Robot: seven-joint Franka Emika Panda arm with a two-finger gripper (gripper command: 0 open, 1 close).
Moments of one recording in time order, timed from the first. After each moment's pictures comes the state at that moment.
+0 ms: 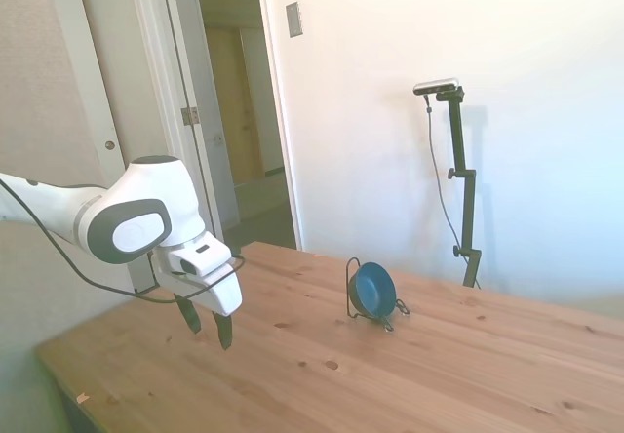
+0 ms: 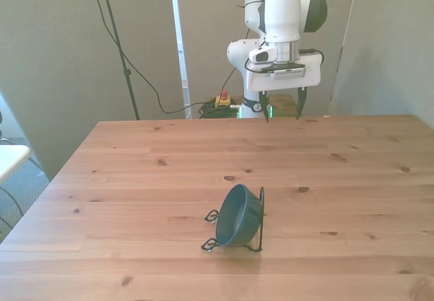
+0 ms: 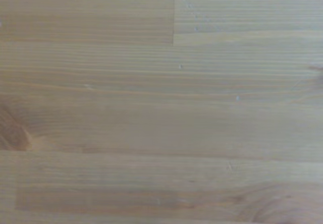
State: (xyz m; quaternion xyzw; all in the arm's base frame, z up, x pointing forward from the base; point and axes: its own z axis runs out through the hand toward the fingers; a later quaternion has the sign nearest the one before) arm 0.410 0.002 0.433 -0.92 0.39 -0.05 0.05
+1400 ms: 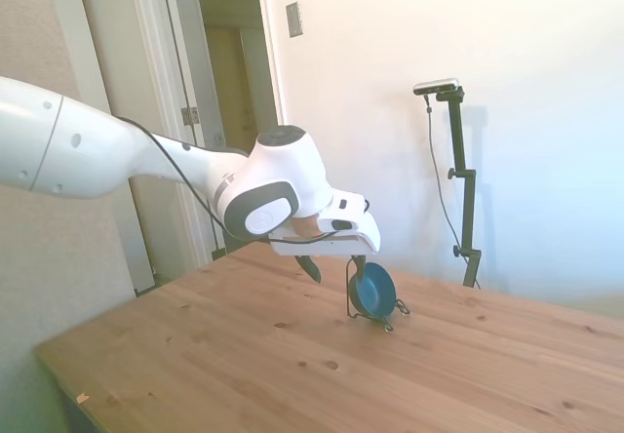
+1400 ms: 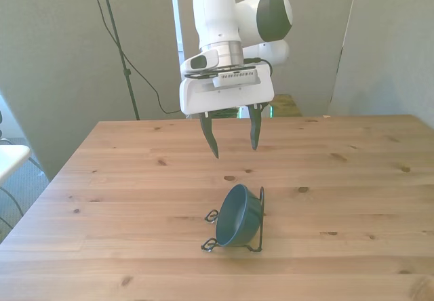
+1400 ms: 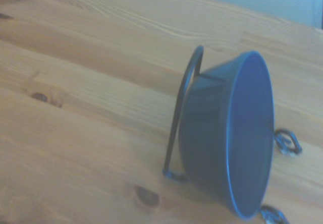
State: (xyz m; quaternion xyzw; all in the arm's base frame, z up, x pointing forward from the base) arm 0.577 -0.158 0.471 -0.94 0.21 -0.22 0.11
